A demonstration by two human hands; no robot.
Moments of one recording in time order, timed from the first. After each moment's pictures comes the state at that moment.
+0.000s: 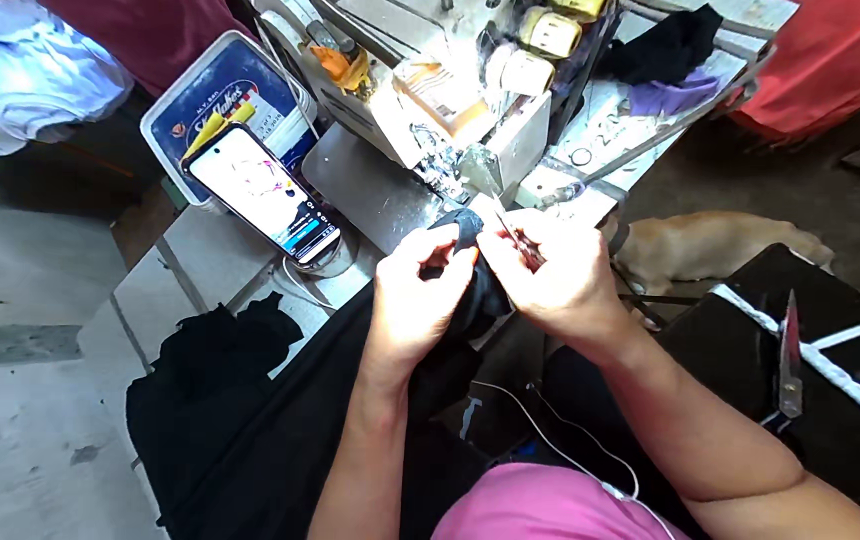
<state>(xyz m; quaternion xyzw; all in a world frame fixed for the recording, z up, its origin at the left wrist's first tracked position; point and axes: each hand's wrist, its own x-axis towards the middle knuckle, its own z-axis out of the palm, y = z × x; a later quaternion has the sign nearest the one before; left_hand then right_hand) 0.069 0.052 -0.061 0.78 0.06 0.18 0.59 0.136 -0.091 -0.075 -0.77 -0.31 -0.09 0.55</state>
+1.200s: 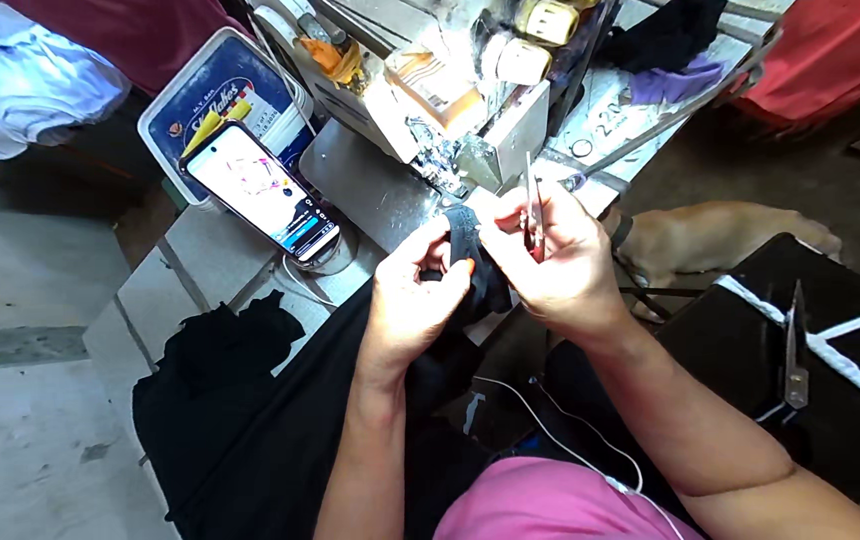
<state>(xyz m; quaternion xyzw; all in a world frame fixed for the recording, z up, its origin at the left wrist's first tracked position) 0.065 0.059 -0.071 0.75 0.00 0.16 0.65 0.135 -0.088 -0.079 -0.65 -0.29 -0.02 0.70</state>
